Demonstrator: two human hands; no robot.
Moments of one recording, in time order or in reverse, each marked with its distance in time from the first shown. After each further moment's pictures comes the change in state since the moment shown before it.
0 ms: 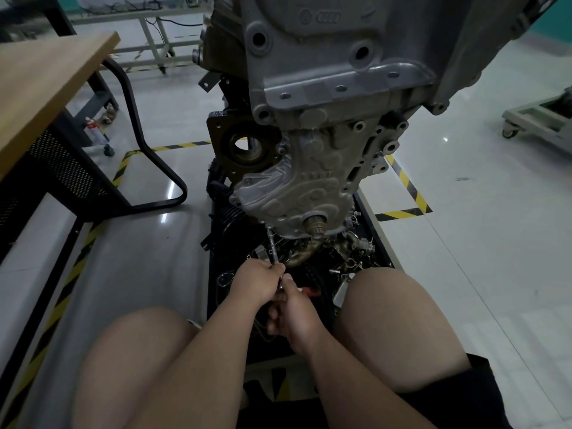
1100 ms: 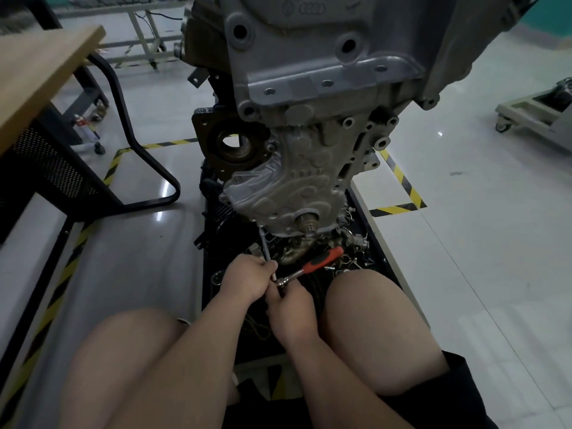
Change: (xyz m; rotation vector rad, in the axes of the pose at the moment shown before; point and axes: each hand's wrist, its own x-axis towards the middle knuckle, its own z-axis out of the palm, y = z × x) left_hand 0.010 0.000 0.001 0.087 0.005 0.016; right_hand 0.002 0.006 -0.007 -0.650 0.329 -0.351
